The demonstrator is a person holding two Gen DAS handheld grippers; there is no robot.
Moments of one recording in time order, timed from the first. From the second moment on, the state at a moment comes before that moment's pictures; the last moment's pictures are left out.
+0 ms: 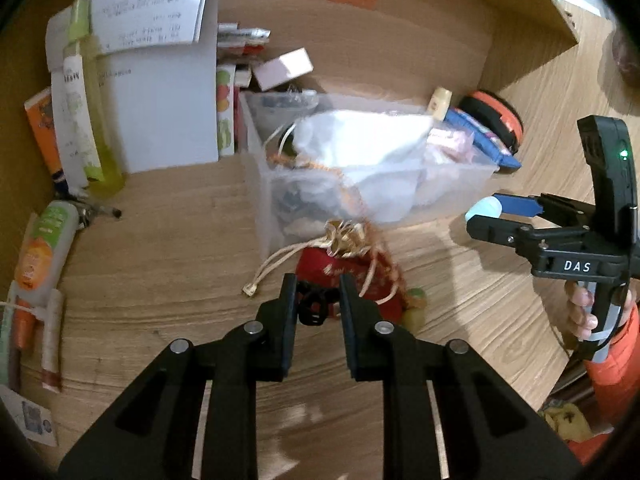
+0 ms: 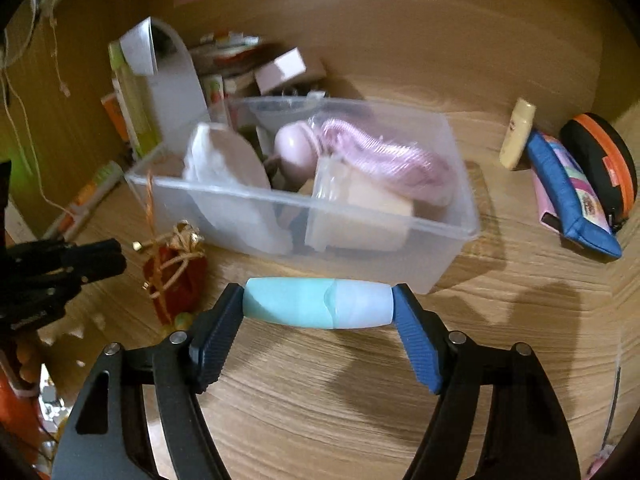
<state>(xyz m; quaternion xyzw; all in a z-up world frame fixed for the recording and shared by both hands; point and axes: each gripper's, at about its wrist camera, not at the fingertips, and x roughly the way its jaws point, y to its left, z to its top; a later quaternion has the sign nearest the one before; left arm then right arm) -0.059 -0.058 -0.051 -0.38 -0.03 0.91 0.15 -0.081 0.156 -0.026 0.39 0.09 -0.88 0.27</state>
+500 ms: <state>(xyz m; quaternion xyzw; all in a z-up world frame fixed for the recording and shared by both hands) -0.076 -0.054 0.007 -0.31 -0.03 0.94 0.13 -0.105 0.171 0.009 0.33 0.05 -0.90 0.29</state>
